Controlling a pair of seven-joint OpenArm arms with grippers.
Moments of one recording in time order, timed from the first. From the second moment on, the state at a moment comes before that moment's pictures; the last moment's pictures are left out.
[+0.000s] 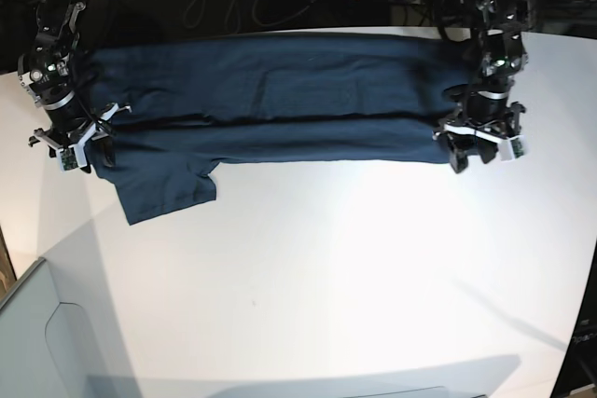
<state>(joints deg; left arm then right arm) 16.6 -12.9 -16.4 93.1 -28.3 -5.0 19.9 -13.1 14.2 26.0 90.7 2.7 36.9 -20.4</state>
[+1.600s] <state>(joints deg) 34.8 -13.2 -8.6 107.0 -28.1 -4.8 19.8 -13.1 12.8 26.0 90.7 2.7 36.9 -20.4</state>
